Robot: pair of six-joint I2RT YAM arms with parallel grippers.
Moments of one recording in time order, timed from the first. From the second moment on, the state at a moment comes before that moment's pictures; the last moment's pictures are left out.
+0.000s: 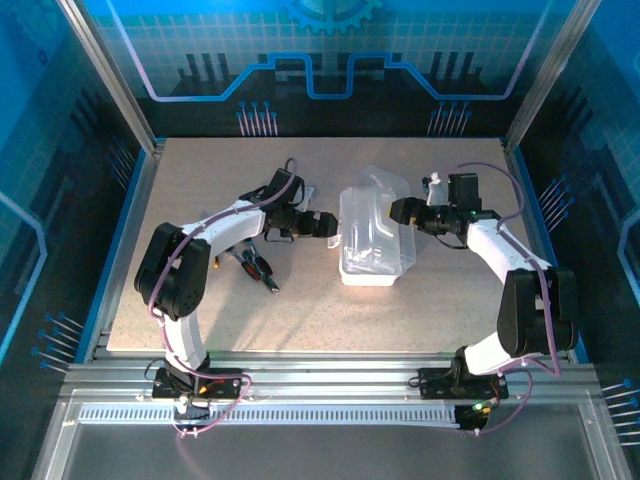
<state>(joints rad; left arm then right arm) -0.43 1.85 1.28 -0.42 0.39 -0.40 0.03 1.51 0.96 -0.27 -0.65 0.37</state>
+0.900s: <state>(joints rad) -0.49 1.82 1.34 -0.03 0.74 -0.69 -0.03 1.50 0.86 -0.10 -0.79 0.46</state>
